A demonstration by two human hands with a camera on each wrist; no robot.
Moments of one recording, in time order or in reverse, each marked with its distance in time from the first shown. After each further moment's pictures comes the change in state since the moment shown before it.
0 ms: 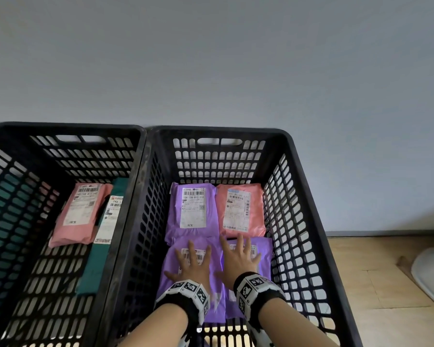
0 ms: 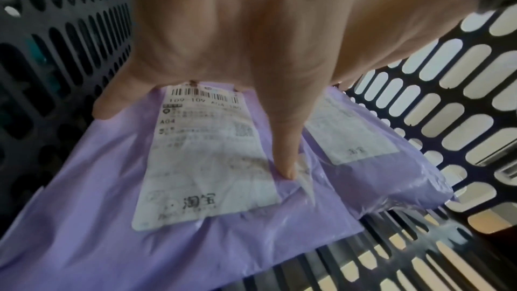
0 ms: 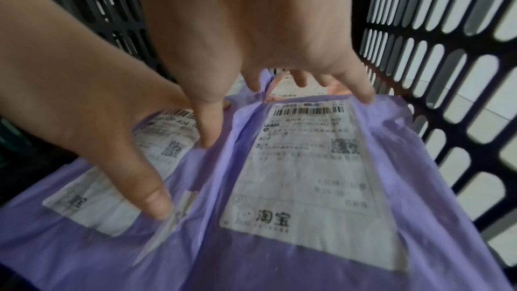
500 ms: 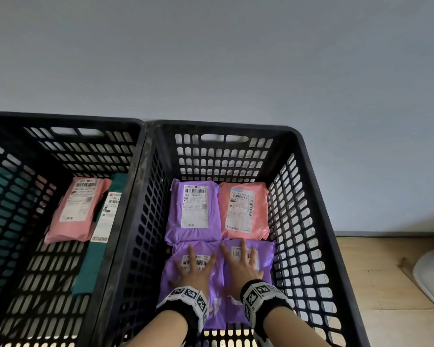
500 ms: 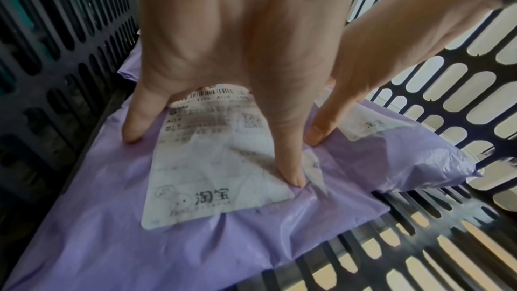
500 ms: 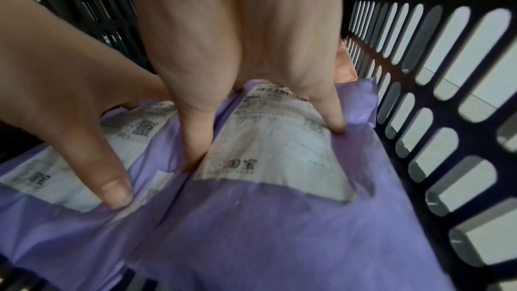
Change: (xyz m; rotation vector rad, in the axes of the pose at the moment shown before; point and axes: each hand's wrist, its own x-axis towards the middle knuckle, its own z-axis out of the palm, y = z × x) left_hand 0.018 -0.006 0.013 -0.033 -0.078 0.022; right_hand 0.018 0.020 0.026 0.074 -0.122 -0.001
